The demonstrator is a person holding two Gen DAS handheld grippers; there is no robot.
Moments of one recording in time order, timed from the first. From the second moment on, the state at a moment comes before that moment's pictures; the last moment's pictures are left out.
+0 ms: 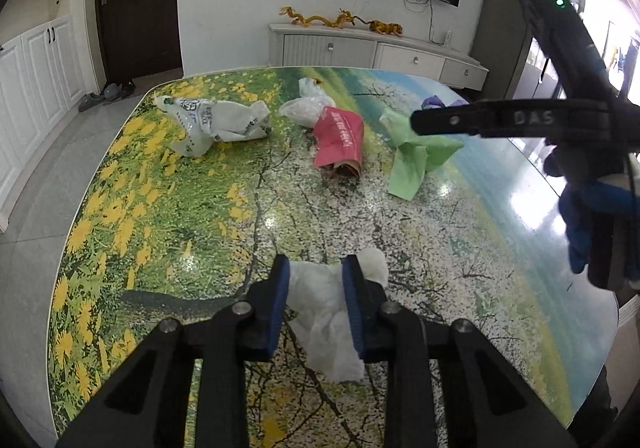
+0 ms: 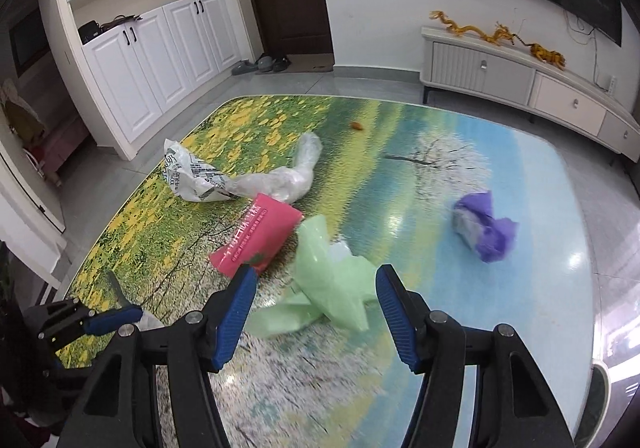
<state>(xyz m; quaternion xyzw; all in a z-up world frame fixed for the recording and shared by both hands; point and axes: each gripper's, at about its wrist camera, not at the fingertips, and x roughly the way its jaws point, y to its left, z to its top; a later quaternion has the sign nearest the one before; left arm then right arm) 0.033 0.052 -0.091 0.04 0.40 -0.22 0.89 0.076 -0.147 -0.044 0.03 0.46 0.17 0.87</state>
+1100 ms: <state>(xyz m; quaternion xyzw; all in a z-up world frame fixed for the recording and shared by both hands) 0.013 0.015 -0.057 0.05 0.37 -0.27 0.89 -0.011 -0.252 -0.038 0.11 0.42 0.13 0.89</state>
